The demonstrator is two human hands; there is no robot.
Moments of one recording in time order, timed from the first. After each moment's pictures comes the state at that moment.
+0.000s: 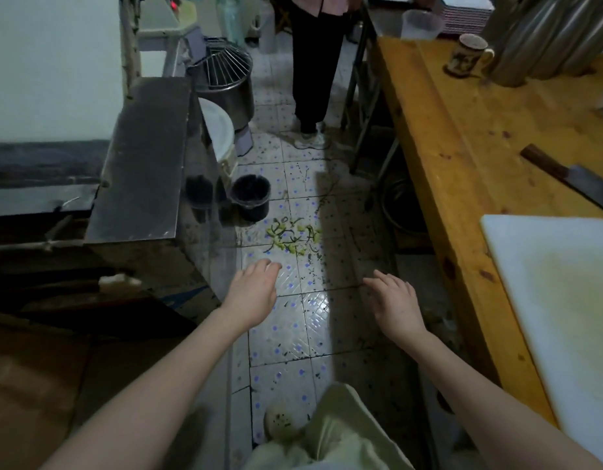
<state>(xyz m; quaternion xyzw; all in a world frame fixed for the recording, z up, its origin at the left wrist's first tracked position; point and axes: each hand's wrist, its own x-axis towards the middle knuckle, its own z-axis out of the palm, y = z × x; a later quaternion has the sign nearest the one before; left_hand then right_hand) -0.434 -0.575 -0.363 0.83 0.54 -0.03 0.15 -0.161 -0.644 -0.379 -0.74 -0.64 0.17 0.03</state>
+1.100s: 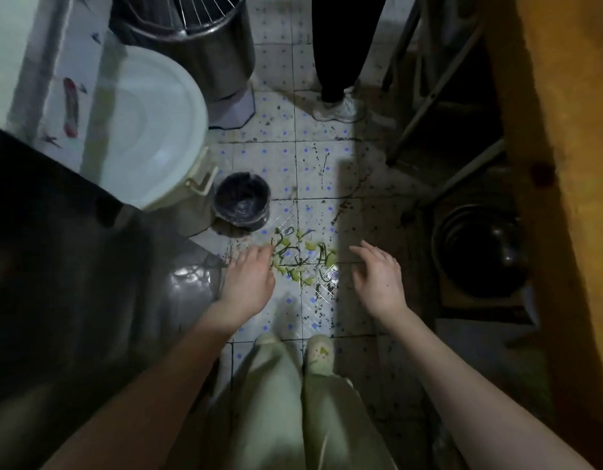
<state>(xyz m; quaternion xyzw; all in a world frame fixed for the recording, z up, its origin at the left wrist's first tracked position) -0.354 -0.166 -0.563 0.73 0.64 -0.05 0.22 -0.121 -0.187 -0.555 -0.73 -0.62 0.27 0.06</state>
